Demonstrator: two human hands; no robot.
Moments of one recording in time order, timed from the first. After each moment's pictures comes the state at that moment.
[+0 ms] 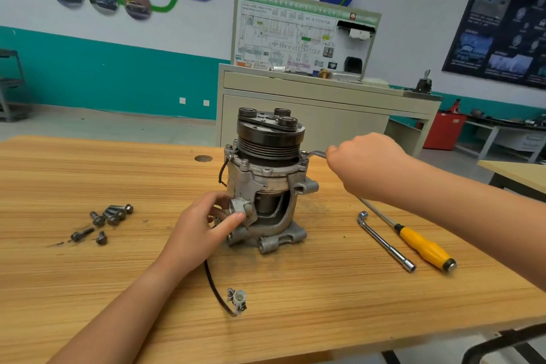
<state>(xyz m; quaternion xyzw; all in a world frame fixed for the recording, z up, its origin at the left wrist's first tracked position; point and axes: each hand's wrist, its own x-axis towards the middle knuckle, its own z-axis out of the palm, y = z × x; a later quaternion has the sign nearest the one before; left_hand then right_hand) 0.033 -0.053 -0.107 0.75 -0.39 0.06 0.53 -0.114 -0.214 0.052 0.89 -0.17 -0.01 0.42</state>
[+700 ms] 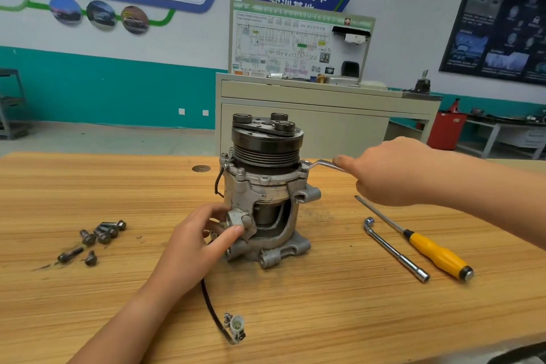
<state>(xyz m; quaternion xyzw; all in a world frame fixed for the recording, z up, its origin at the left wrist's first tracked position) 0.037 -0.054 -0.111 0.73 -0.42 0.09 0.53 -0.124 -0.246 0.049 0.92 -0.17 -0.01 0.36</state>
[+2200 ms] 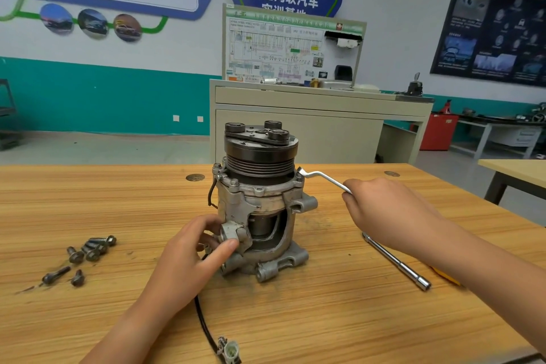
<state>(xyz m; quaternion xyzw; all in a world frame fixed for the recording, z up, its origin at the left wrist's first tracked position) 0.039 -0.054 -0.109 0.74 -0.42 0.08 0.51 -0.134 -0.247 0.005 0.95 -0.25 0.13 0.12</state>
